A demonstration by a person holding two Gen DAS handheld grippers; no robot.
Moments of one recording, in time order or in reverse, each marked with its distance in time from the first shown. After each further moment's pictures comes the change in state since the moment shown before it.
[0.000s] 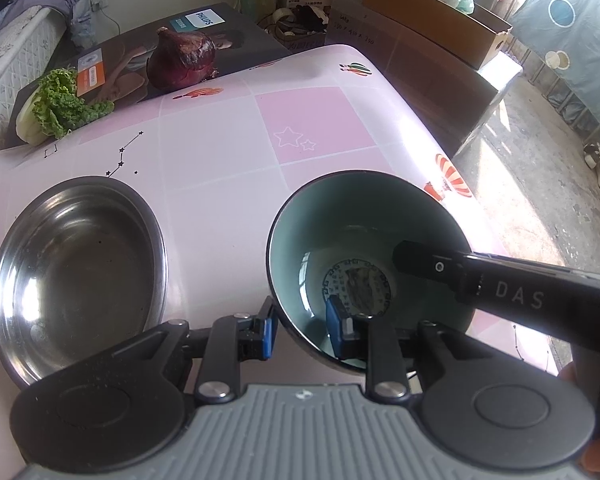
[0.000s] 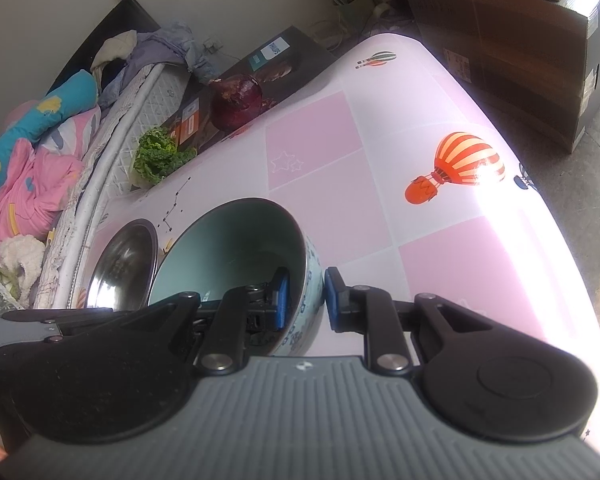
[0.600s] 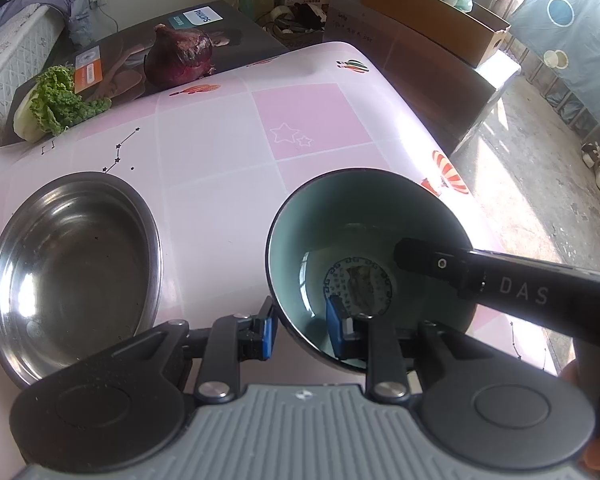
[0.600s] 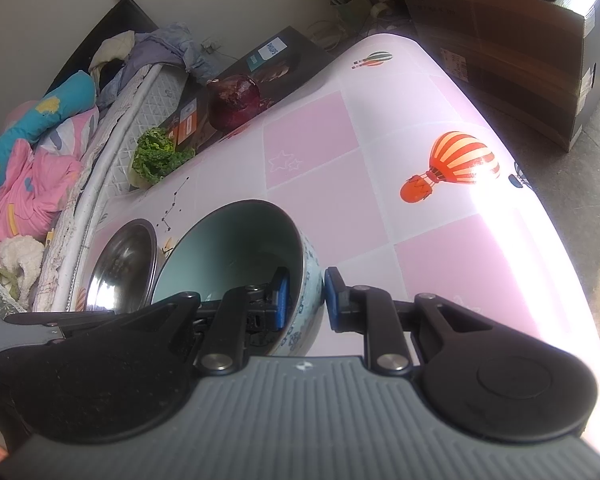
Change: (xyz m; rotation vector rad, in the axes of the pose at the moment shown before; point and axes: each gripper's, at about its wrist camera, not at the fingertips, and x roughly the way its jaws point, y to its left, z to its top) left arm 0.001 -0.001 -0.003 0.000 0.004 -0.008; right arm -0.006 -0.002 0.000 0.001 -0.001 -0.006
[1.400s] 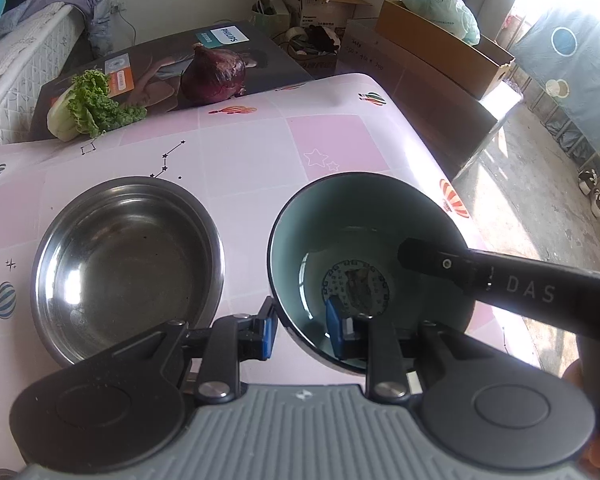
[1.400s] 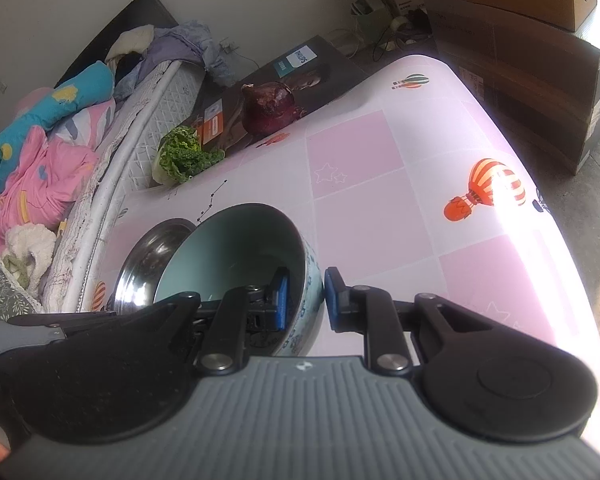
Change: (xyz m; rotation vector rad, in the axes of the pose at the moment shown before) left arm -0.044 0.035 -0.010 -0.059 -0.062 -0.012; right arm -0.026 0.055 0.002 -0.076 -0.012 0.006
